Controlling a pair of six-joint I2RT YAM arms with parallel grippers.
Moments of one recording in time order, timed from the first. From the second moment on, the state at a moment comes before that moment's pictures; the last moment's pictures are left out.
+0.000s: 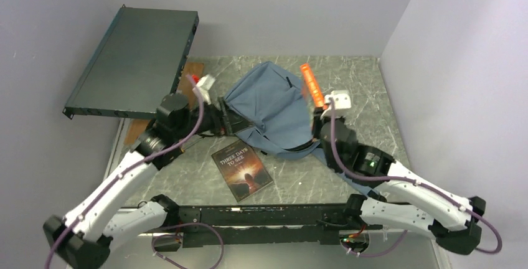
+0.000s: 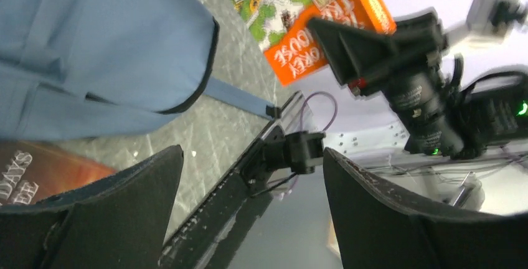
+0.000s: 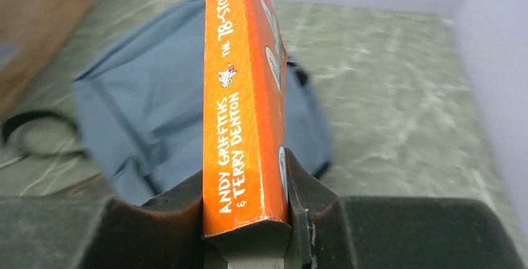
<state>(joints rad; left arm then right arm) -0.52 0.87 0.86 -0.19 0.51 -0.89 1.10 0.84 0.89 -0.35 0.95 0.22</state>
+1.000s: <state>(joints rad) -1.04 2.03 1.74 -0.56 -0.09 -0.18 0.38 0.55 0.87 -0.83 0.48 0.48</state>
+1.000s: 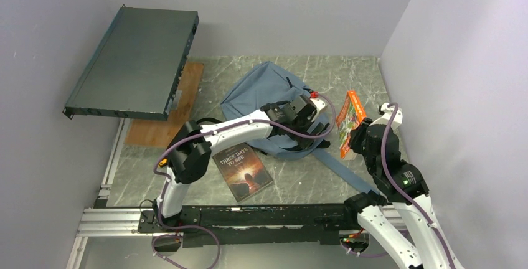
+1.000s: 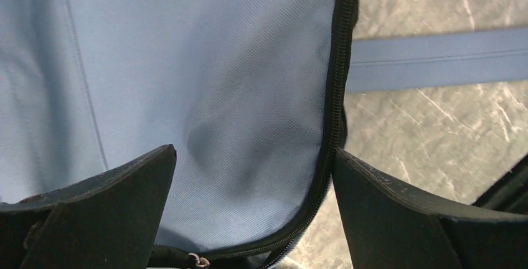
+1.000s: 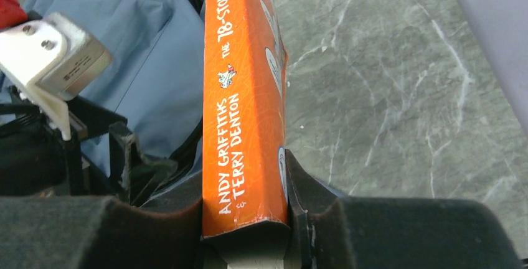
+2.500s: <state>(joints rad) -0.92 1.60 1.41 -0.36 -0.11 -0.16 0.29 0.90 0.49 -0.09 -0.40 1.23</state>
